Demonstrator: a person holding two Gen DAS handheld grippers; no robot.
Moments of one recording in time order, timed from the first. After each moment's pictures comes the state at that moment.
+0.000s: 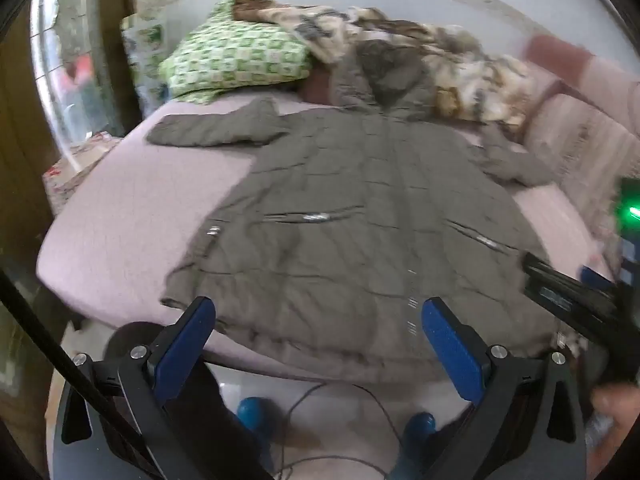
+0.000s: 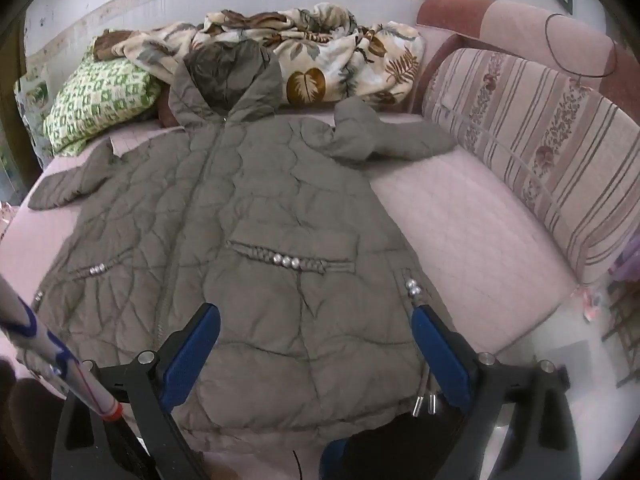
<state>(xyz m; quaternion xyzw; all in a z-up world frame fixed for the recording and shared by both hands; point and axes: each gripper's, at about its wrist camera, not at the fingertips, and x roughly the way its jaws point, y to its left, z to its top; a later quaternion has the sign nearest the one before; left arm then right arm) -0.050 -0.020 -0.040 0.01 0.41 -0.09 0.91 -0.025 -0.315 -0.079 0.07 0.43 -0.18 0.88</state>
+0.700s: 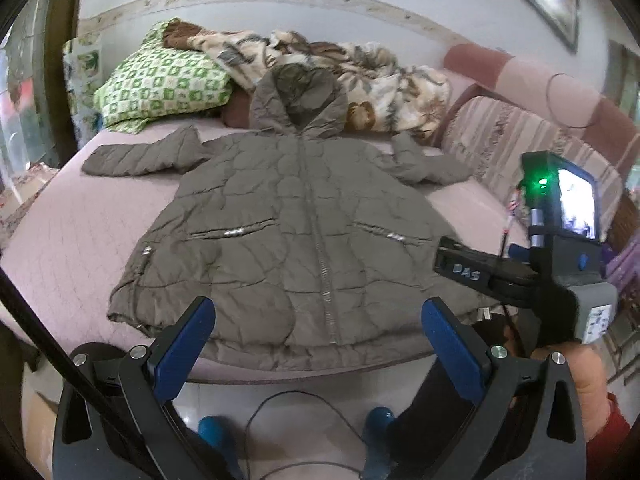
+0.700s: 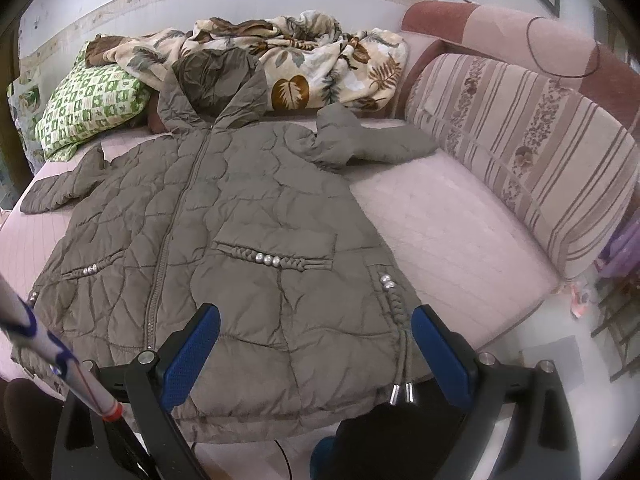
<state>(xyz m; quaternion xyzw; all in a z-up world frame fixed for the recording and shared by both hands) -0.098 -0.043 -0.021 0.00 0.36 -0.22 0.91 -0.050 -0.303 -0.065 0.06 0.40 -0.21 0.89</state>
